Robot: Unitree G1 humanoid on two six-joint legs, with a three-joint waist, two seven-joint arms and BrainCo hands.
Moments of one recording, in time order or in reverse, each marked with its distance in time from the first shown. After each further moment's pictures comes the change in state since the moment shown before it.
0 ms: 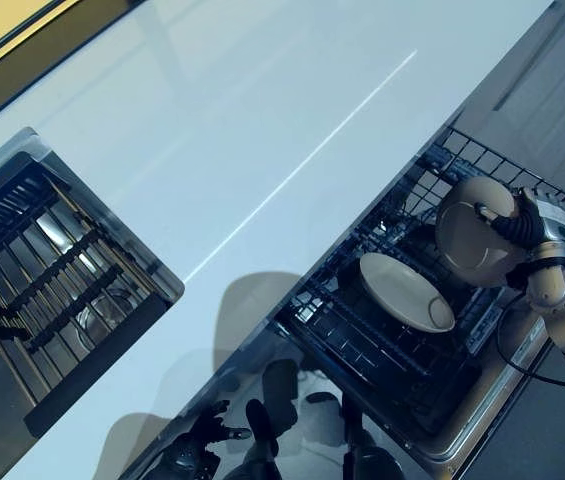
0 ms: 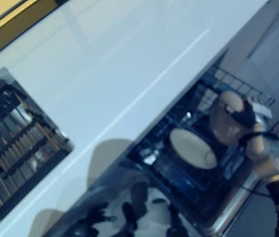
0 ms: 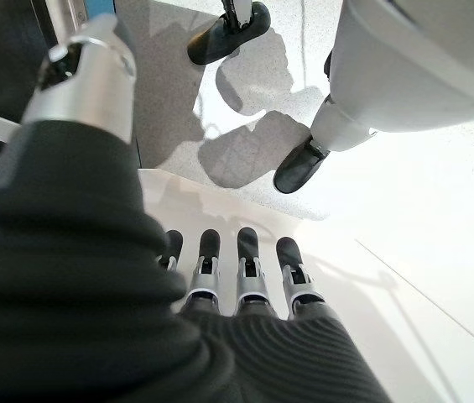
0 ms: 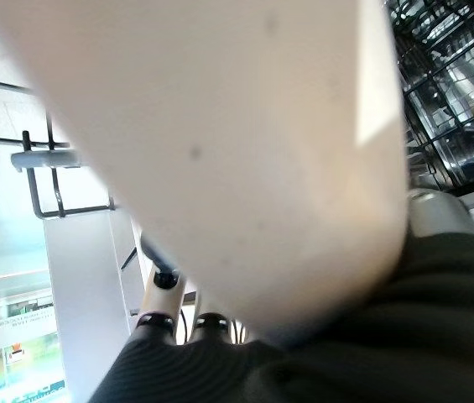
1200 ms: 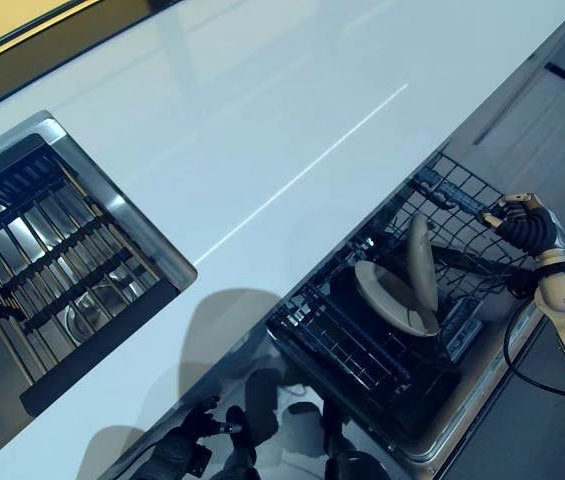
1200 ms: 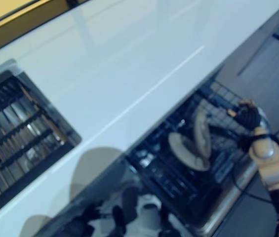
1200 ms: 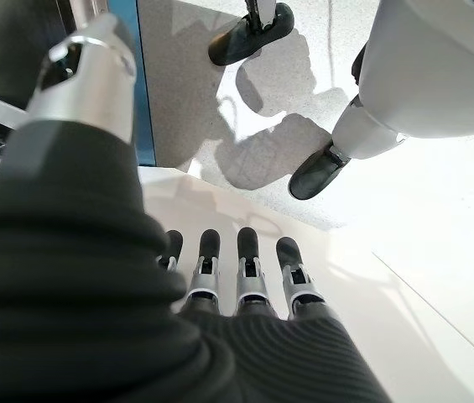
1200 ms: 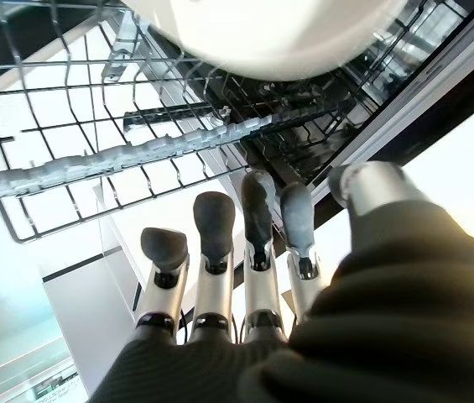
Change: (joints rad) left arm -0.008 0.025 0.049 0.022 0.023 0.033 -0.010; right arm 0.142 0.036 -0.159 -0.147 0.305 -0.002 0.198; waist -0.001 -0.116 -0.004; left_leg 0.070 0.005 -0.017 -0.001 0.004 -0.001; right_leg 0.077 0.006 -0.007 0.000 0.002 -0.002
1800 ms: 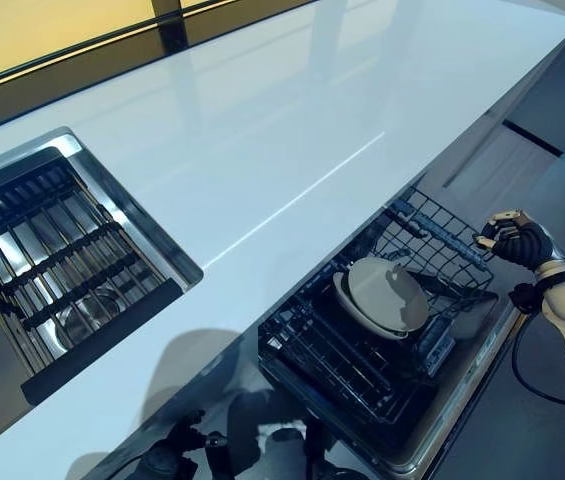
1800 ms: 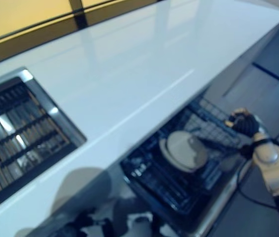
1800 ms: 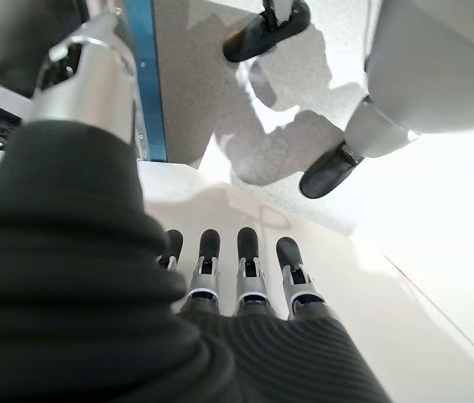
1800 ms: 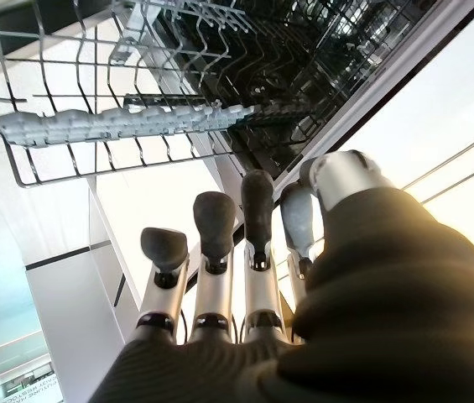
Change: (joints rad) left arm 0.040 0.025 0.035 0.024 0.039 0.013 -0.007; right arm 0.048 -0.018 -0.009 -0.015 0.000 0.007 0.110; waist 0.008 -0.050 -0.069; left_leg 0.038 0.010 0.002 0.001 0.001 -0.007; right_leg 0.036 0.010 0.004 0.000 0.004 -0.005
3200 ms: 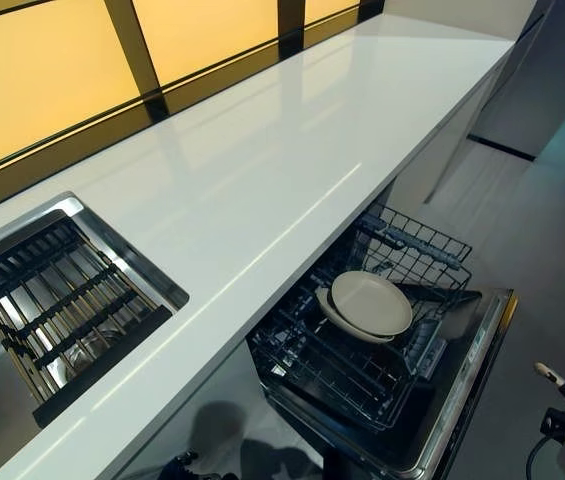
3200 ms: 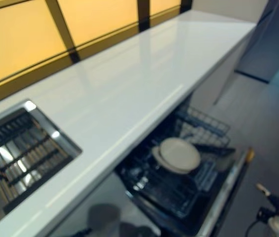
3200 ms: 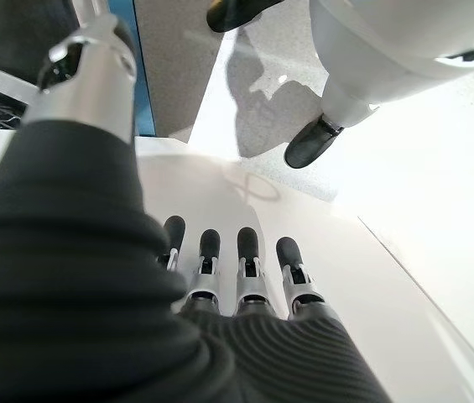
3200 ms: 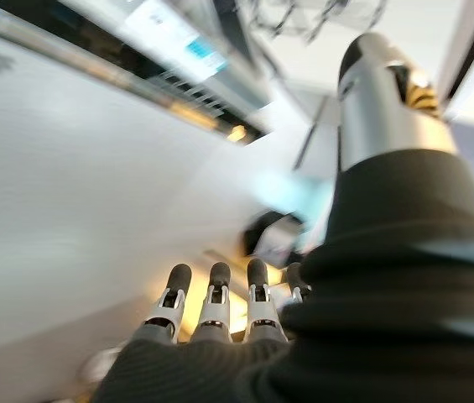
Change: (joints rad) left arm 0.088 -0.033 0.023 0.084 -0.040 -0.056 0.022; right arm 0.413 0.323 -0.289 0.381 0.585 -0.074 -0.318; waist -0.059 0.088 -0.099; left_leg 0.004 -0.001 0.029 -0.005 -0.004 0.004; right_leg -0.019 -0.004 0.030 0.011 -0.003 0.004
